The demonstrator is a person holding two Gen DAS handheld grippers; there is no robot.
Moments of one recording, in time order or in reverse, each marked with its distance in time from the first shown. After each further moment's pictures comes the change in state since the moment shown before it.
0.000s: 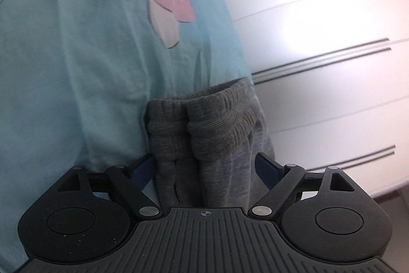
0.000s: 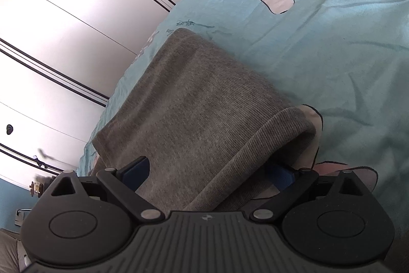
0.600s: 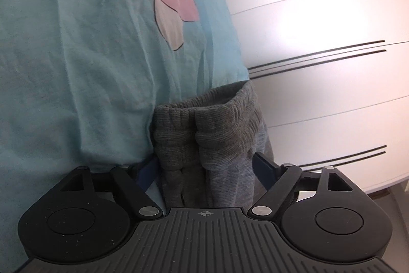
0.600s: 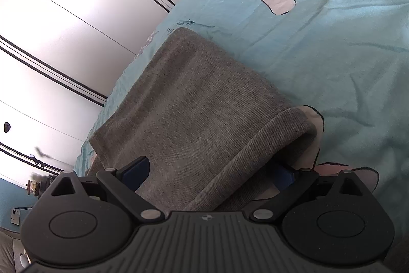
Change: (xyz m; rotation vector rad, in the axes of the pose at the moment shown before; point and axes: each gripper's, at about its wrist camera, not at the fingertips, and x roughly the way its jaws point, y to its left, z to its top) left arm 0.009 0.016 0.014 -0.041 0.039 -0.053; right arm 0.002 0.002 -0.001 -0.007 -0.008 -0.009
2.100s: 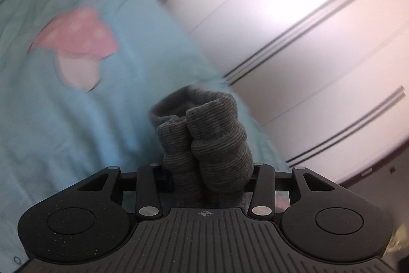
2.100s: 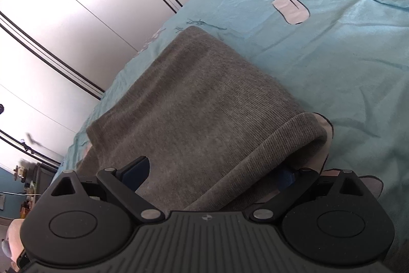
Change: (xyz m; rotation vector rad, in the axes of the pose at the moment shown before) left arm 0.038 -0.114 -0.020 0.390 -0.076 0.114; right arm 0.004 0.018 -0.005 -0.094 -0.021 -0.027
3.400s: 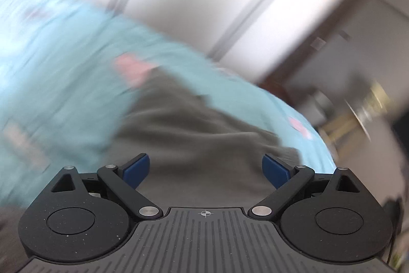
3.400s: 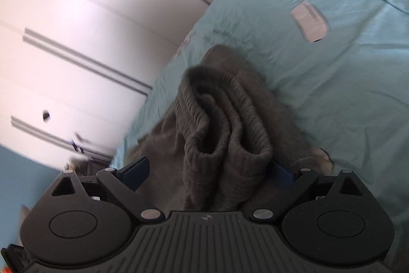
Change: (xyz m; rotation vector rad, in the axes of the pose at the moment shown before) left arm 0.051 -0.191 -0.201 0.344 0.372 -0.173; right arm -0.015 -0.021 0.055 0.034 0.127 0.230
